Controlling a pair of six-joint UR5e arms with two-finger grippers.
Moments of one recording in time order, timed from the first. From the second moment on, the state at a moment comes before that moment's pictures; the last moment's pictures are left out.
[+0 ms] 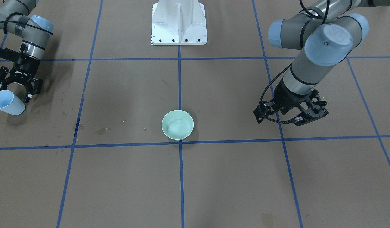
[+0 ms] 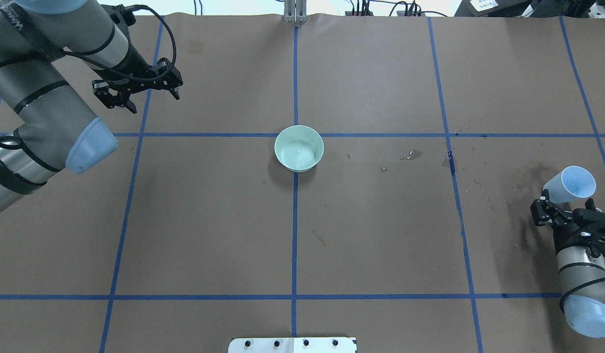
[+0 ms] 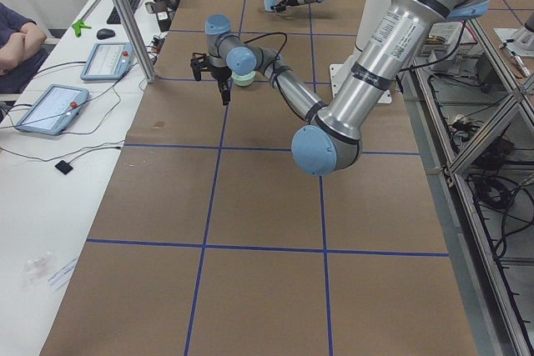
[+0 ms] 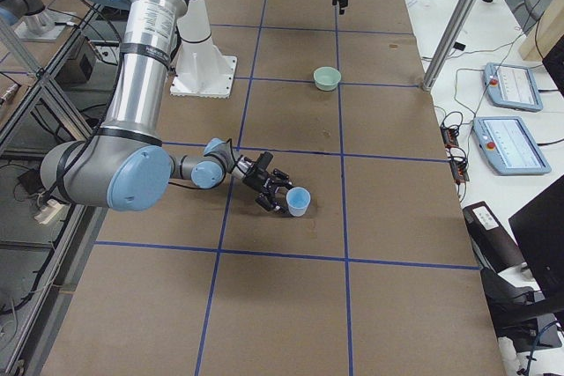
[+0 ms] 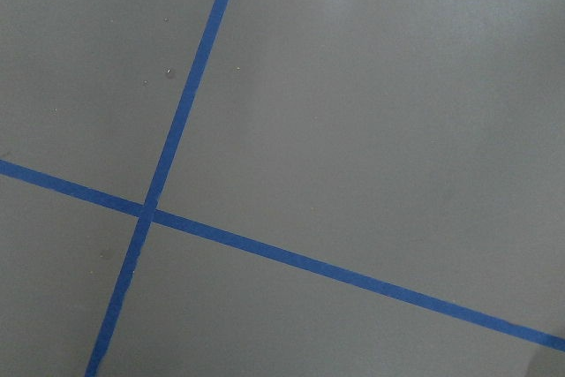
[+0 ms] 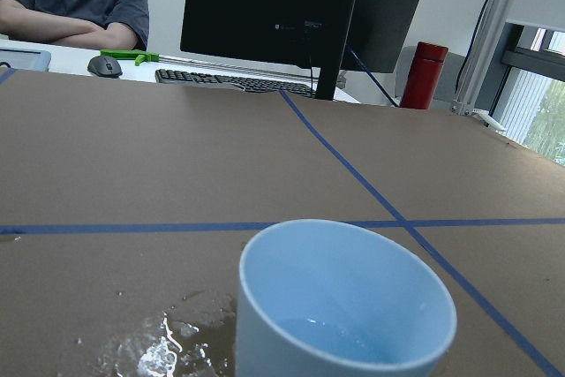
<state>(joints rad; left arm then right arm) -0.93 -2.13 -1.69 -1.58 -2.14 -1.21 0.19 -1.94 1.75 -1.12 0.58 1.89</state>
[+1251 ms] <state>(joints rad) -0.93 -2.14 -1.69 -1.57 -2.14 -1.21 0.22 -1.94 1.73 -1.12 0.59 1.87</state>
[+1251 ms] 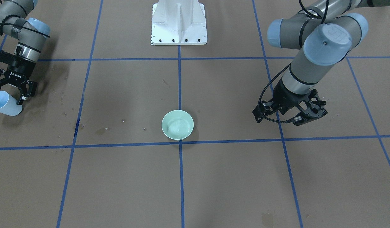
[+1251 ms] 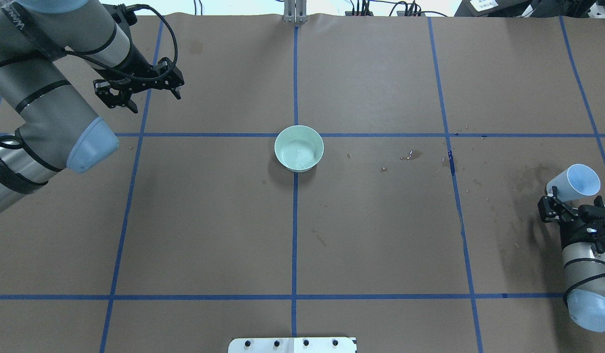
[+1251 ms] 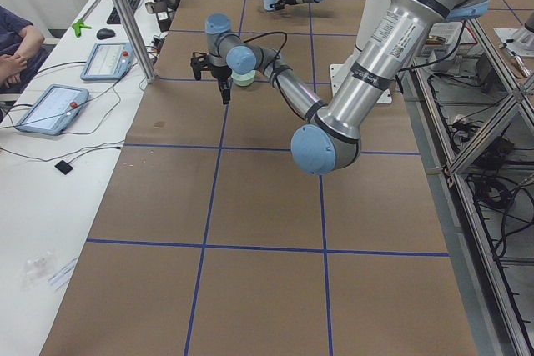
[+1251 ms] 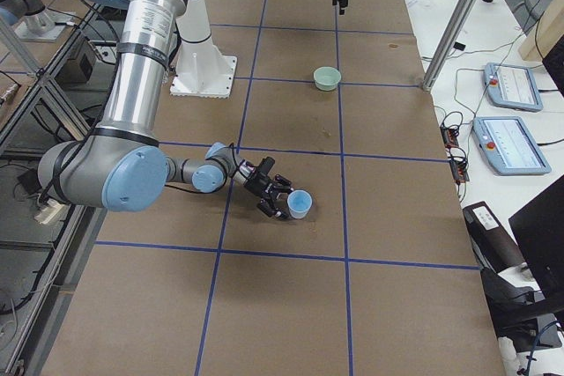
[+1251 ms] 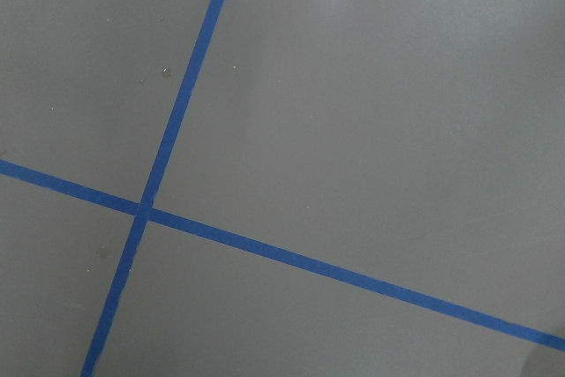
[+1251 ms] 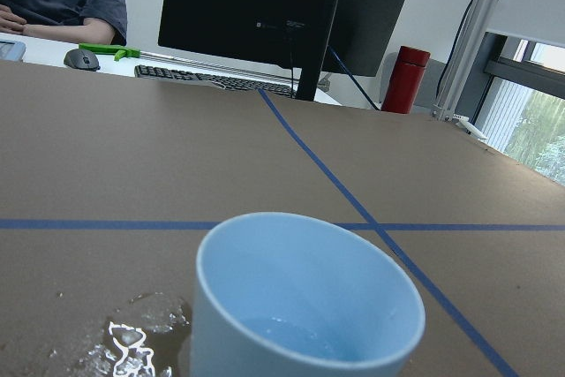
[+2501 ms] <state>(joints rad) -0.92 -2.14 -1.69 -1.57 -2.14 -1.21 0.27 -1.91 1.70 -1.12 0.60 1.85</state>
